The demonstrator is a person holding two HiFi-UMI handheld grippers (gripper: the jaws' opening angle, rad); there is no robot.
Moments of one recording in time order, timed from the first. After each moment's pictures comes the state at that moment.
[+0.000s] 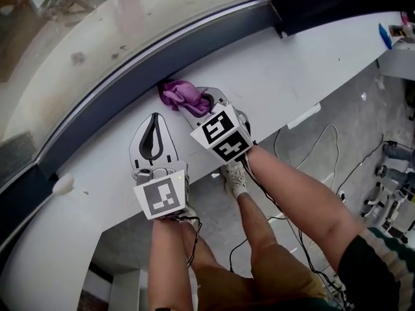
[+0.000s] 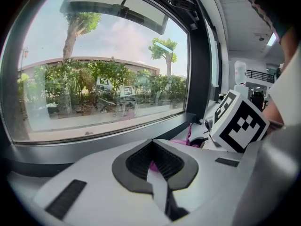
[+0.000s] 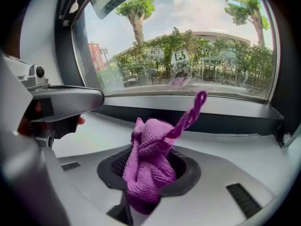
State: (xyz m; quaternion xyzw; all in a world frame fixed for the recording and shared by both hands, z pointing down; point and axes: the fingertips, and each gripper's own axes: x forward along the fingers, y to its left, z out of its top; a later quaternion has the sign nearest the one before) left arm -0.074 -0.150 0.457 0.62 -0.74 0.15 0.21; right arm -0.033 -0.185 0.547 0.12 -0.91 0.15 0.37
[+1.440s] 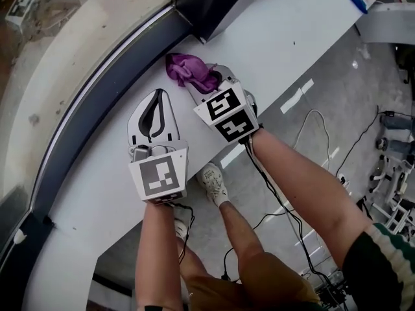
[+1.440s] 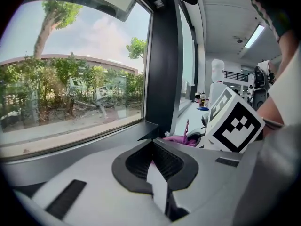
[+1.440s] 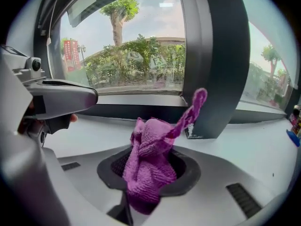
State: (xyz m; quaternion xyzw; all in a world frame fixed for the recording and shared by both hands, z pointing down) left arm 0.099 -0.310 0.466 0.73 -0.64 0.16 0.18; right arm 0.151 -0.350 0.550 0.26 -0.88 0.14 0.37
